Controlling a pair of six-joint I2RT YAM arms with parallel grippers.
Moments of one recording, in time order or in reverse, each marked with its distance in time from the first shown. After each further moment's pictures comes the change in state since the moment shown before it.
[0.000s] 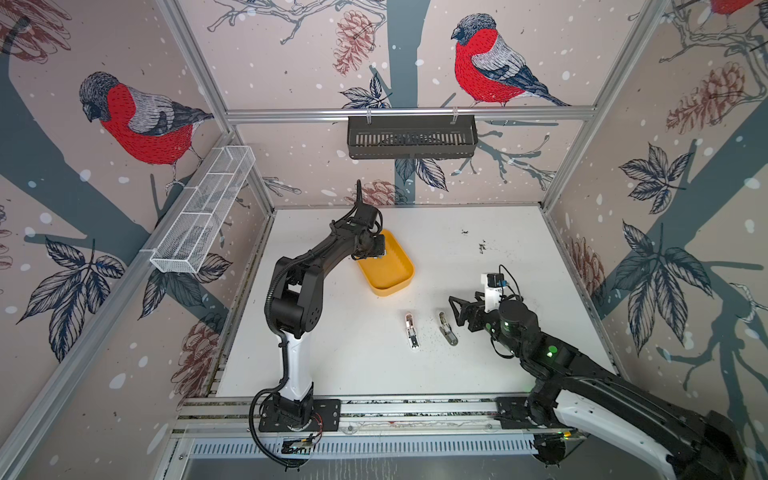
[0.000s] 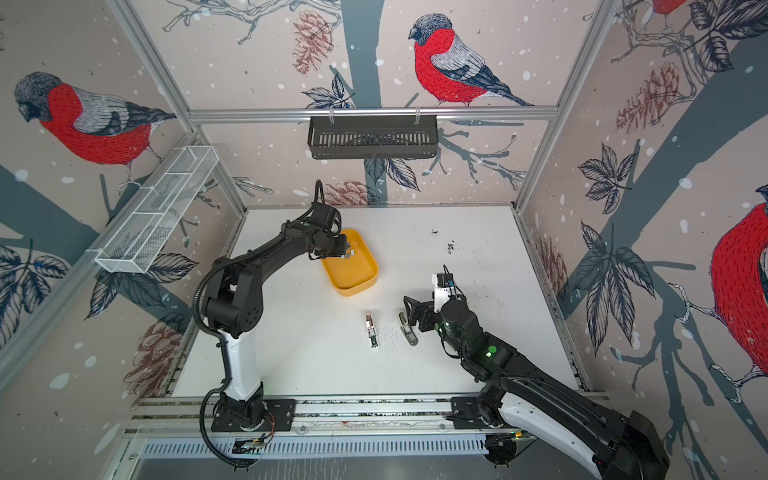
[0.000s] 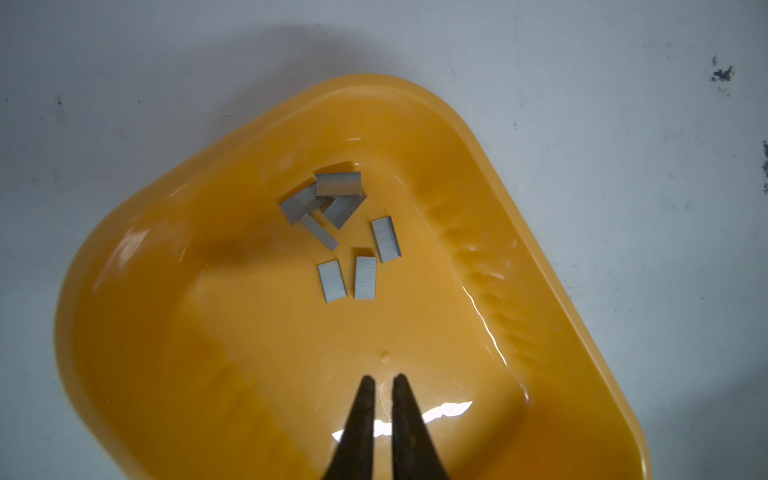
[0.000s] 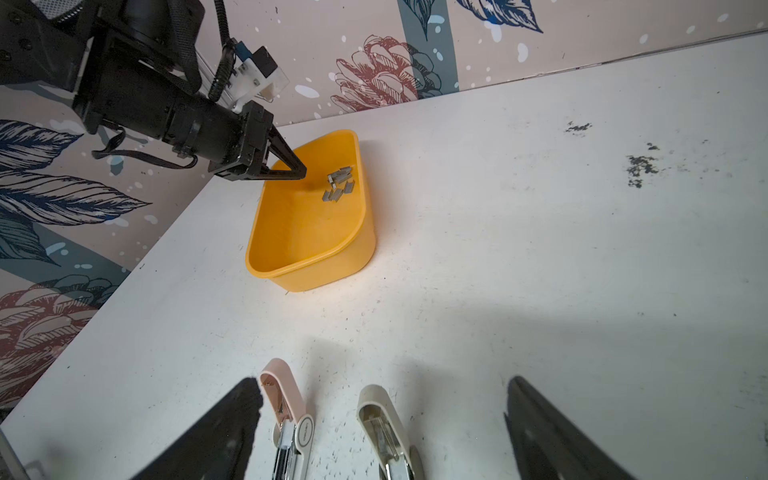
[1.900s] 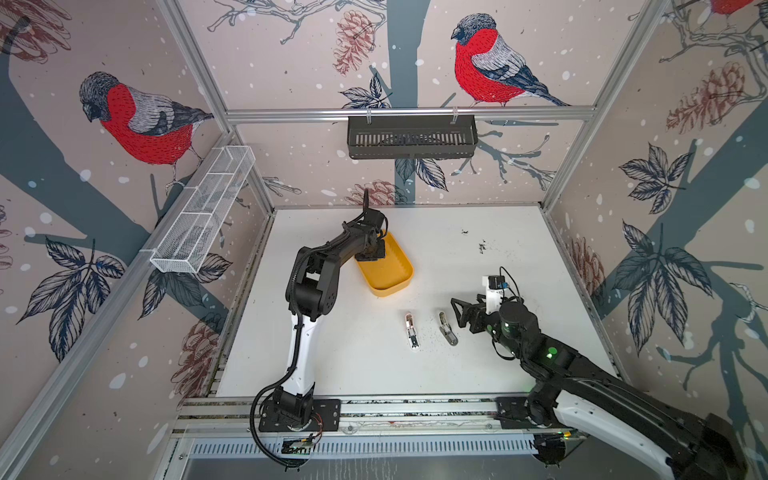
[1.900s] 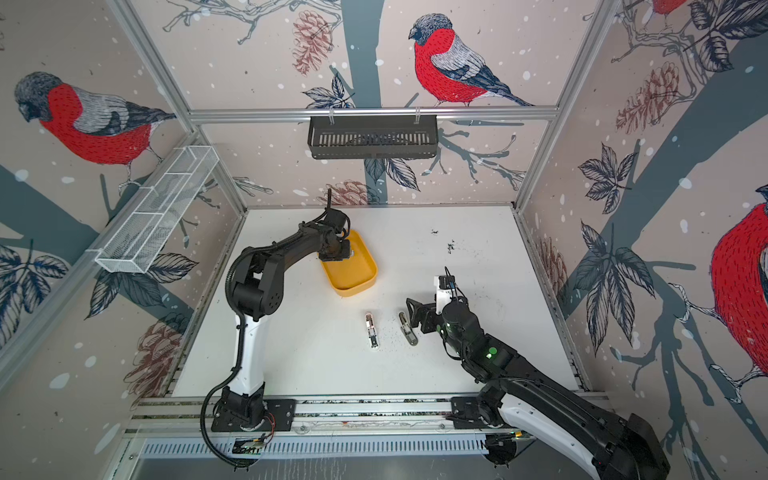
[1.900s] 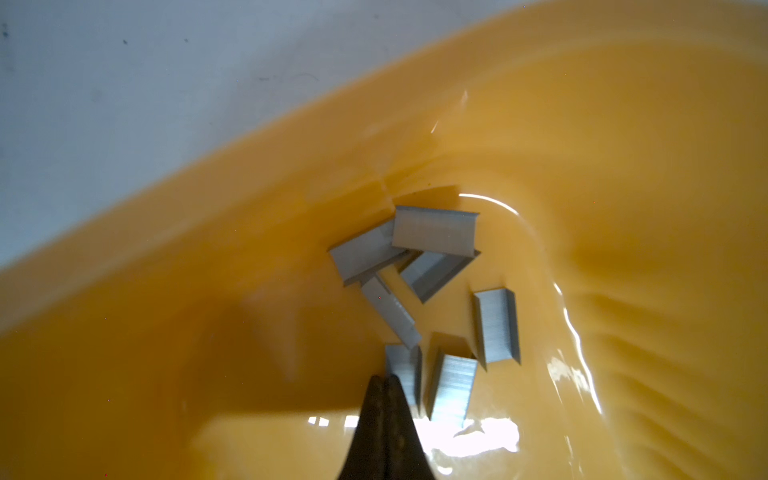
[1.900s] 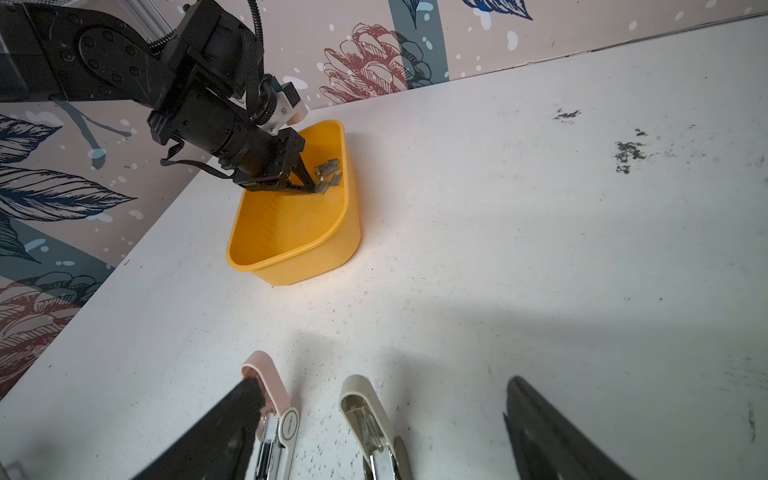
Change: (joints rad) left arm -0.002 0.211 0.137 -0.055 -0.151 -0.048; right arm -0.025 -0.020 -0.038 0.002 -0.011 -0.002
